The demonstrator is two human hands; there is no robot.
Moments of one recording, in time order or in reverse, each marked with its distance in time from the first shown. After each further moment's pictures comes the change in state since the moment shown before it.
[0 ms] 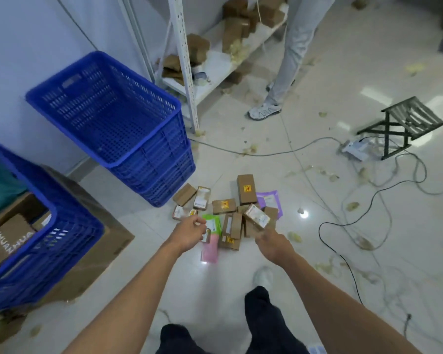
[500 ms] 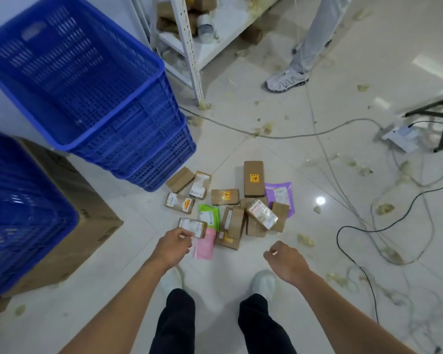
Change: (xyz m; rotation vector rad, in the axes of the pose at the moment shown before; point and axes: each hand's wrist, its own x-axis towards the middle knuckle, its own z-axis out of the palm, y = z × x) left_hand 0.124 -0.043 0.066 -0.053 0.126 -0.246; right_hand 0.155 0.094 0.012 -0.060 -0.176 0.118
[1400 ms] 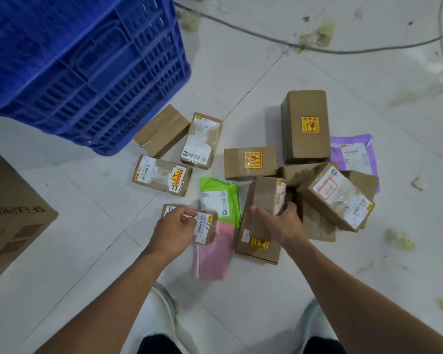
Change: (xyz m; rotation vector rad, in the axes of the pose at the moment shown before) left_hand 0.395 -0.195 0.098 0.134 0.042 0.060; right_hand 0.419 -0.022 0.256 0.569 0.214 0.152
